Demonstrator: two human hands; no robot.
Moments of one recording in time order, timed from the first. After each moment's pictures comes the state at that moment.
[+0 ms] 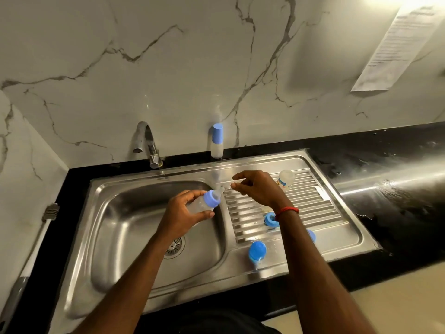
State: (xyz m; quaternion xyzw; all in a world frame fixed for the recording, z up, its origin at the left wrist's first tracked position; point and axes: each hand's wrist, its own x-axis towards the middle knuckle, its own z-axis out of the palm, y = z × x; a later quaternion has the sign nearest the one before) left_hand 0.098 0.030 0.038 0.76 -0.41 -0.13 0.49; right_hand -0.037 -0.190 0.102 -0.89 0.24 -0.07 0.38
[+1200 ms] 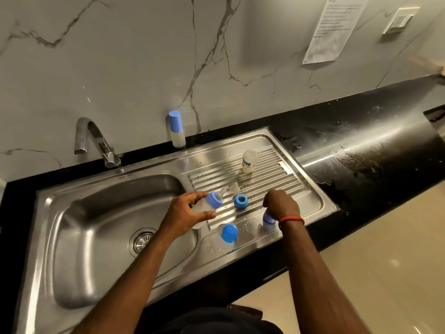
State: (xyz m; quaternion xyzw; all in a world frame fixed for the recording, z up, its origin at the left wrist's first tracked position) left_hand 0.040 -0.025 0.026 0.71 -0.47 -0.28 0.45; right_hand -0.170 -0.219 0.044 -0.84 0.51 0.10 0.14
